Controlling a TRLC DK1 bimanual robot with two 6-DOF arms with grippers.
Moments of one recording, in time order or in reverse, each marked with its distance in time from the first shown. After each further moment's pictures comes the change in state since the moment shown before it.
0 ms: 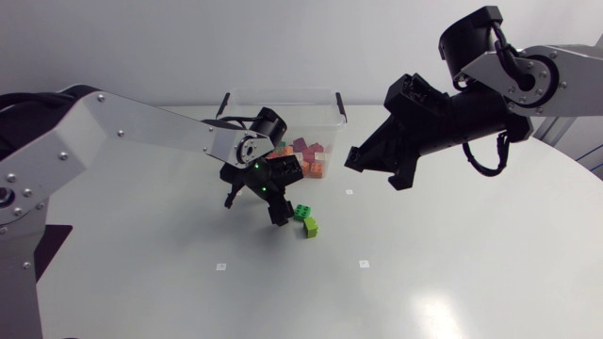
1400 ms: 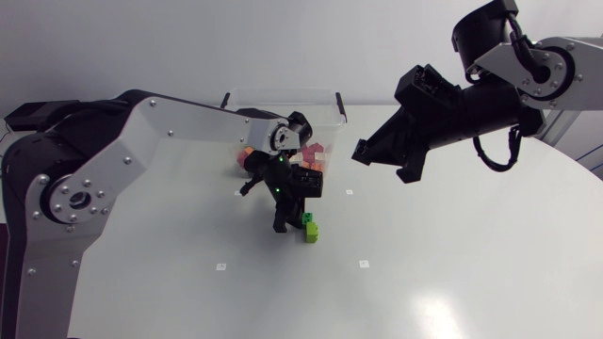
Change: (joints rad) left arm -0.058 0.159 0.292 -0.389 0.093 0.420; right arm -0.033 -0.018 0.016 -0.014 -0.001 0.000
